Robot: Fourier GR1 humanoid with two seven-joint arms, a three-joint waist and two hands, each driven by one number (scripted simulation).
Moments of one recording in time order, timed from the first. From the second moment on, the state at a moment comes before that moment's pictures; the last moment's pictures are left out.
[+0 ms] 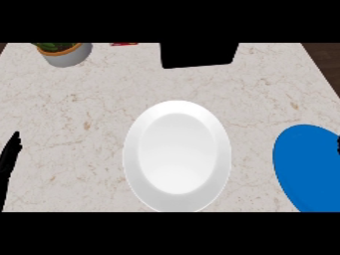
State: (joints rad) left arm 0.19 0.41 0.05 -1.49 -0.06 0.14 -0.14; right arm 0.01 -0.73 0.02 -1.42 0.38 -0.43 -0.09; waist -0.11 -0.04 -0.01
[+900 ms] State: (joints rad) left arm 0.11 0.39 0.00 -1.51 -0.09 0.11 -0.12; right arm -0.12 -0.52 0.43 -2.22 0.79 -0.17 0.84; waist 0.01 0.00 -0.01
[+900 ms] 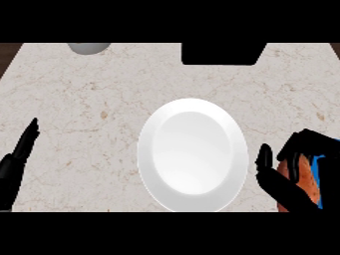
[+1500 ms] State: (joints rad) left arm 0.08 0.38 0.02 -1.50 -0.10 0.09 -0.11; right arm -0.46 -0.11 0.58 -1.70 0.91 -0.10 0.96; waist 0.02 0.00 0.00
